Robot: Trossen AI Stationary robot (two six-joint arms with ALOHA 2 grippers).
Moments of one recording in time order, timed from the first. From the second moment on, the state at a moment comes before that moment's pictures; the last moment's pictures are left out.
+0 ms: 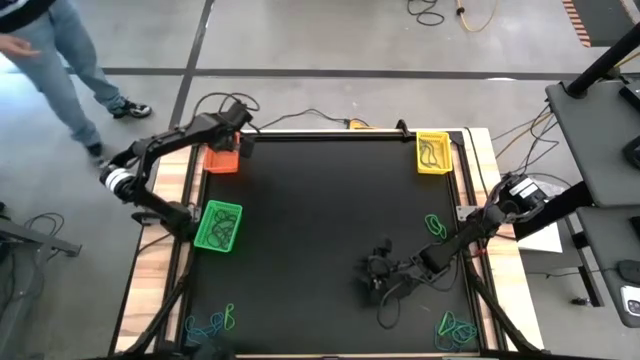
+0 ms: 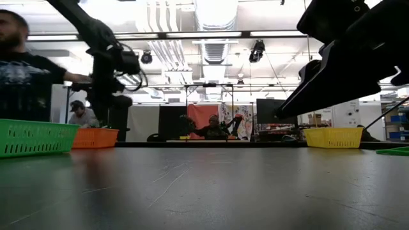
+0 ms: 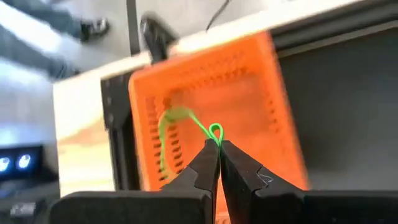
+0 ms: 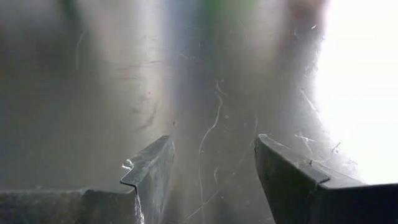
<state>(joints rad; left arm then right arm) 0.93 1.49 0.99 -0.80 -0.50 -0.35 0.57 1.67 0.71 0.22 0.59 0.42</state>
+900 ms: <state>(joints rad) 0.95 1.73 1.00 -0.84 -0.51 -0.33 0.56 1.67 0.70 0.21 0.58 0.46</state>
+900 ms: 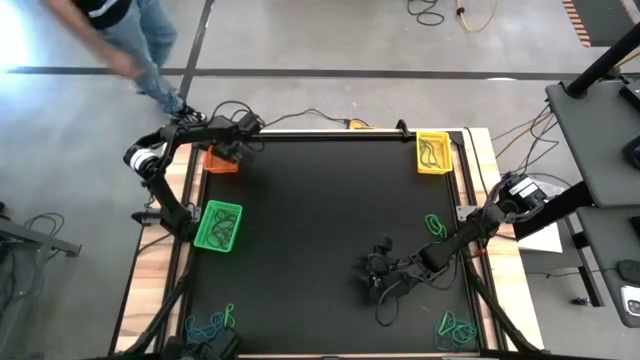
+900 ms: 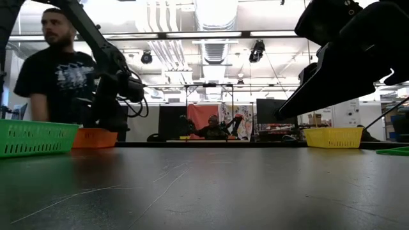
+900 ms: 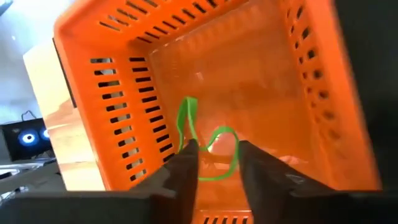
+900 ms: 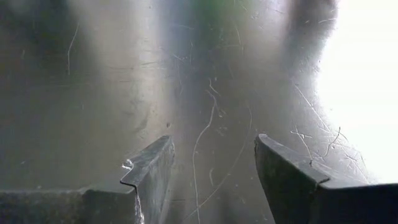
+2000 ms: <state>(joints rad) 0.02 1.13 0.89 -0.58 -0.43 -0.41 0.46 1.64 0.87 -0.26 0.46 0.70</state>
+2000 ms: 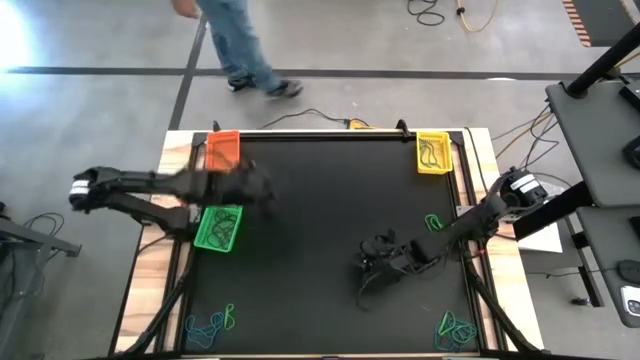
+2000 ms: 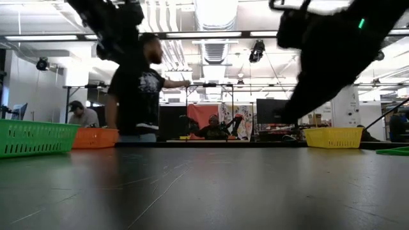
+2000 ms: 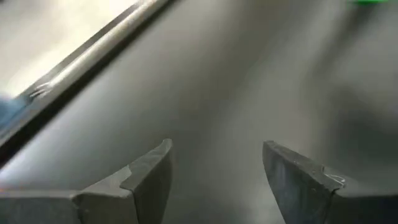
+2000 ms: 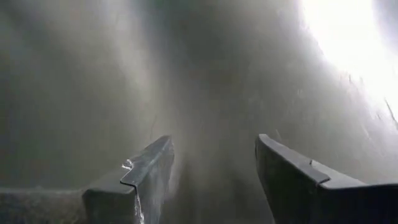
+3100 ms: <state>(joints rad) -0.56 1.60 0.56 0.92 -0.52 0.13 0.76 1.65 0.87 -0.84 -0.63 1.60</state>
